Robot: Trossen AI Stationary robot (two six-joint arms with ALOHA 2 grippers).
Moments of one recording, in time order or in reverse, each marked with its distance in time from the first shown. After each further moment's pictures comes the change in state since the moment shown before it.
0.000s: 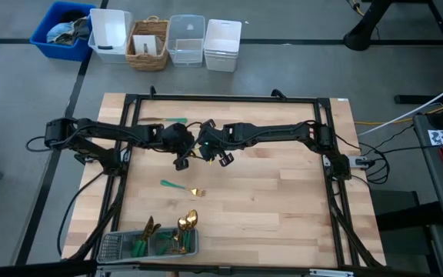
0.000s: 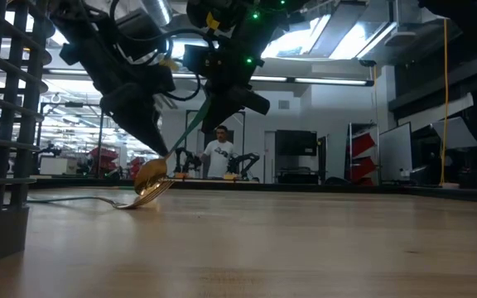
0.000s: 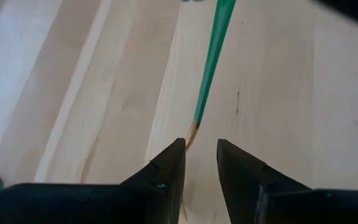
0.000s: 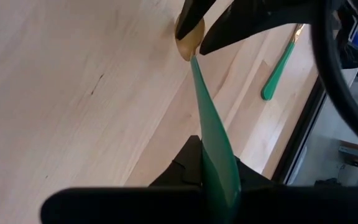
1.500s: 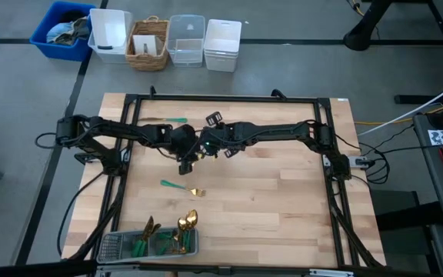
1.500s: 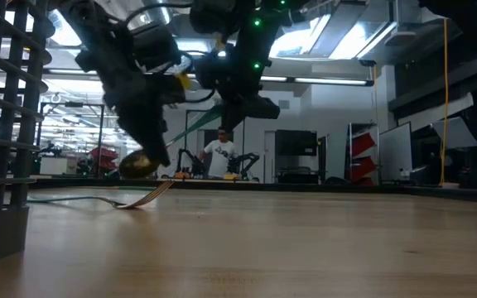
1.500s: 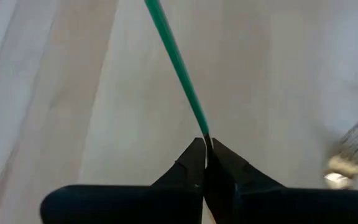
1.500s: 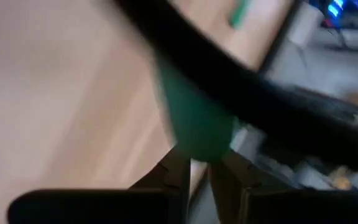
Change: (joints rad) left arm 0.004 0.129 0.071 -0.036 0.169 -0.058; right arm 0.001 -0.002 0.001 -0.091 0.282 -0.006
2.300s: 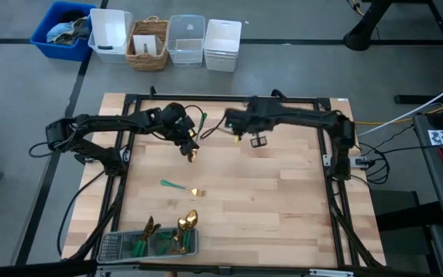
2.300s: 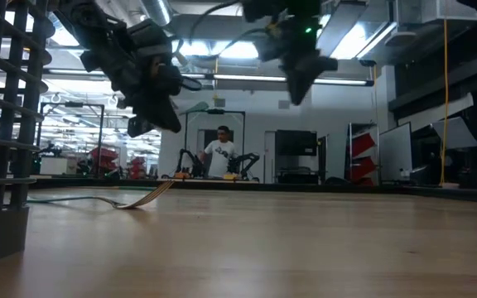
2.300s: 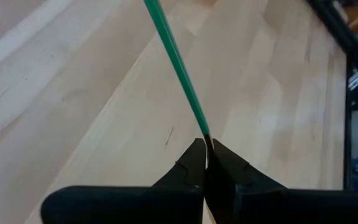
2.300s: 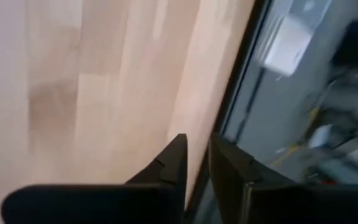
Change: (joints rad) left arm 0.228 -0.114 0.016 0.012 0.318 -0.367; right arm -0.098 -0.208 0.000 -0.530 -0.044 0.362
